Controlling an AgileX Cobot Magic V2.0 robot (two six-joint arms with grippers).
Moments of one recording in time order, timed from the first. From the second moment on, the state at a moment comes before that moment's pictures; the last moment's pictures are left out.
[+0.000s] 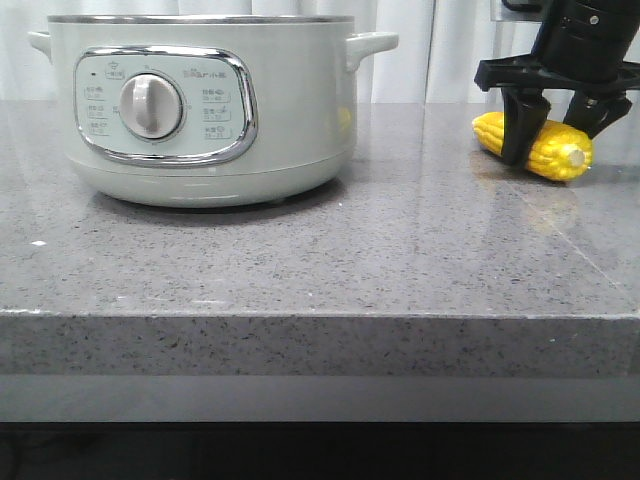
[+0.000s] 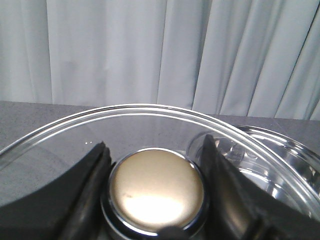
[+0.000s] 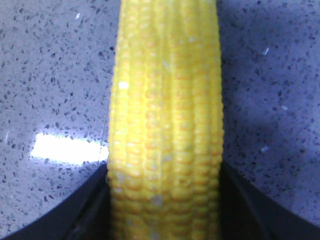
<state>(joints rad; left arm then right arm) -0.03 0.66 -0.89 -0.19 0.41 0.09 0.10 1.93 -1.67 0.07 0.96 0.00</state>
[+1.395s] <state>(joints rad) -0.03 0.65 -0.89 -0.18 0.40 0.09 0.58 2.03 -2.27 0.22 1.14 -0.11</state>
